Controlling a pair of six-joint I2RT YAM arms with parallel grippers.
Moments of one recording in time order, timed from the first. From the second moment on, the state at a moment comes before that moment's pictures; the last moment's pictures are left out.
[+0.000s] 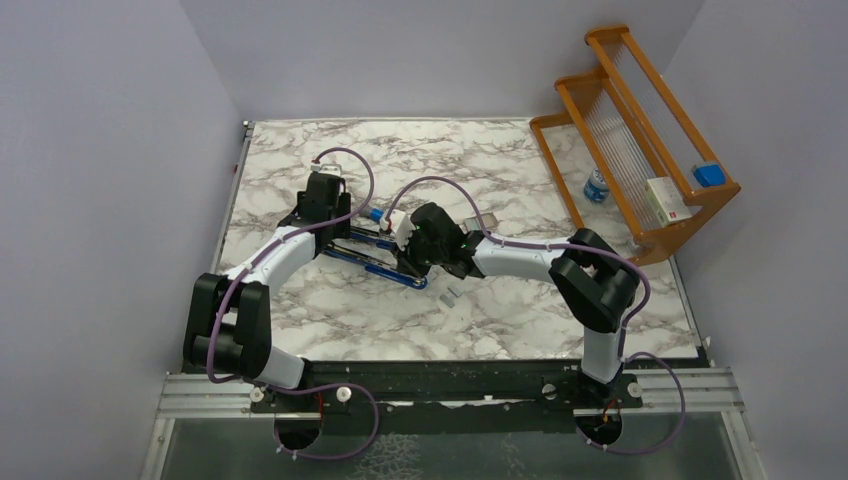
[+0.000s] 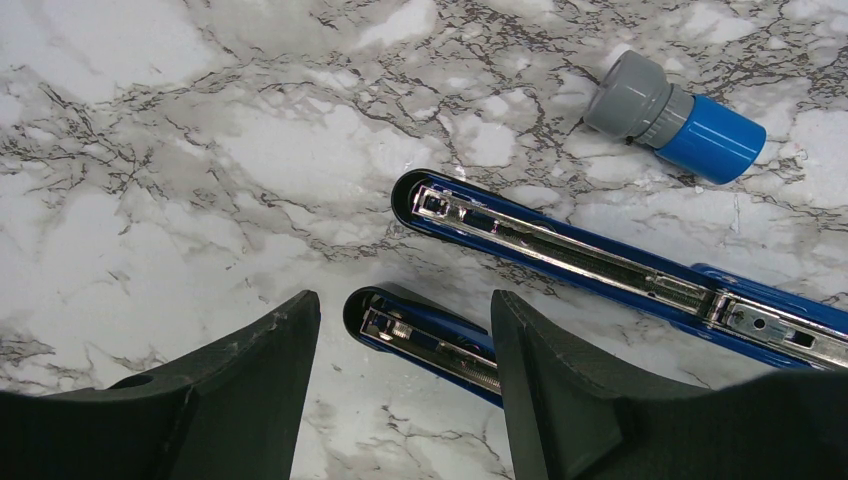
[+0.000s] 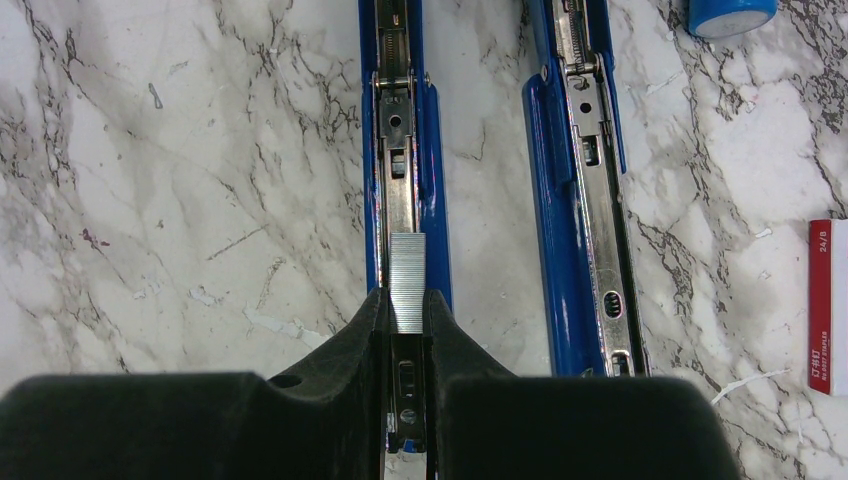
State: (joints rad) left arm -0.22 1.46 0.88 -0.22 -0.29 -0.10; right arm 0.90 1.90 1.18 0.04 -0.24 -0.16
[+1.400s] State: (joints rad) left arm -0.22 1.46 0.88 -0.22 -0.28 -0.09; right arm 0.92 1.88 1.17 0.05 -0.24 -0.16
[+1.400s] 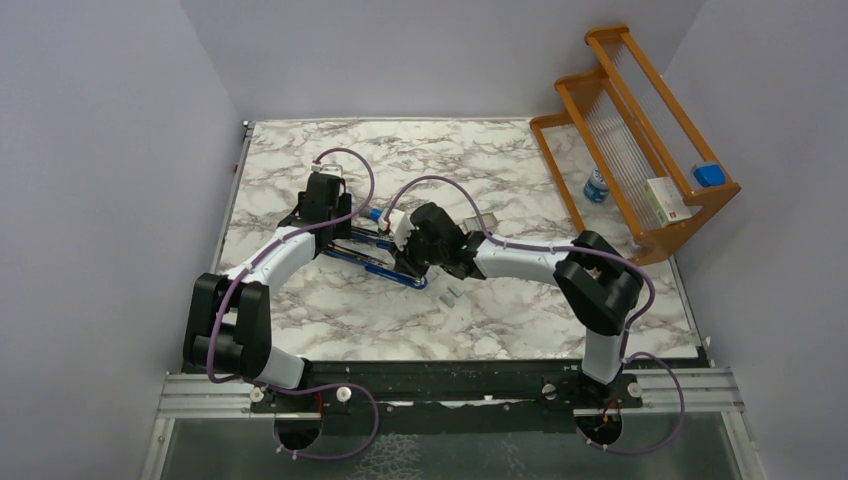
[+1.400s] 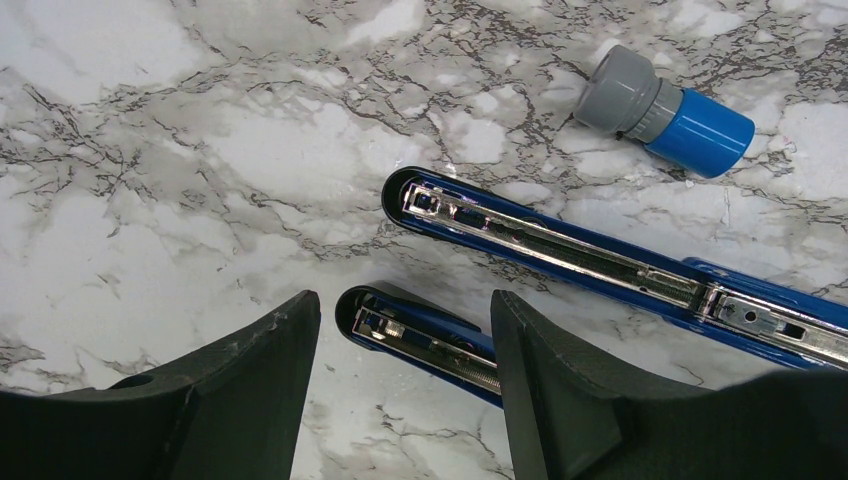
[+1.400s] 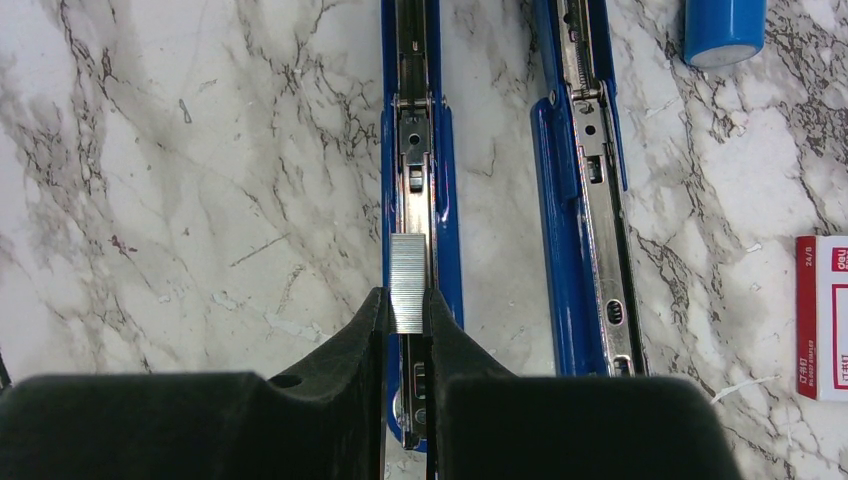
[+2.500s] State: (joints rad) left arm -0.21 1.46 0.88 -0.22 -0.28 -0.09; right arm 0.92 1.89 1.18 0.04 -0.23 -0.16
